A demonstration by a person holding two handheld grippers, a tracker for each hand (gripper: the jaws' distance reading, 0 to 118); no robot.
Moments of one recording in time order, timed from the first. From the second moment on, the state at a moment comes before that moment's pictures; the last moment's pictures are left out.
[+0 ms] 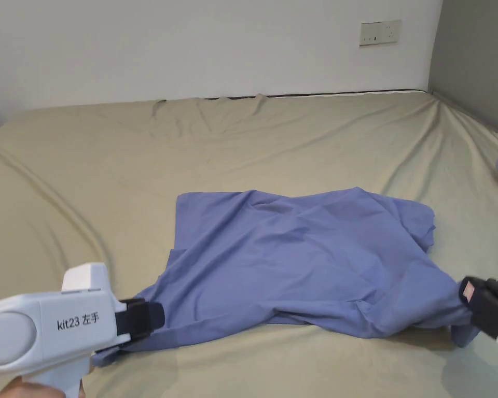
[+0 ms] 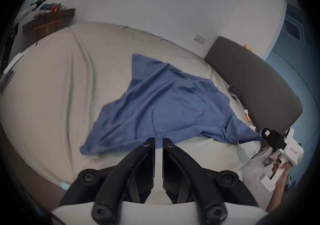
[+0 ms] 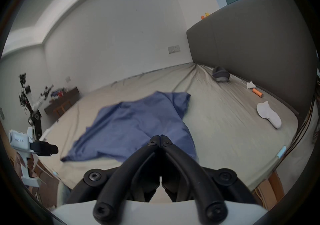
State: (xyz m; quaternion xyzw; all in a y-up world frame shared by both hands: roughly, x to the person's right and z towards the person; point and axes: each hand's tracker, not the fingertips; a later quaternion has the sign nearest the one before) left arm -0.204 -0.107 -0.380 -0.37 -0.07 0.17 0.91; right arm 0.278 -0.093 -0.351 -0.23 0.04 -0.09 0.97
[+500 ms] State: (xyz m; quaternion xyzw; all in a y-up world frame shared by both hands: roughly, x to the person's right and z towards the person) left arm -0.198 -0.150 -0.398 -0.45 -0.05 0.15 0.88; right arm 0.267 -0.128 -0.363 -0.37 0.00 -0.04 0.93
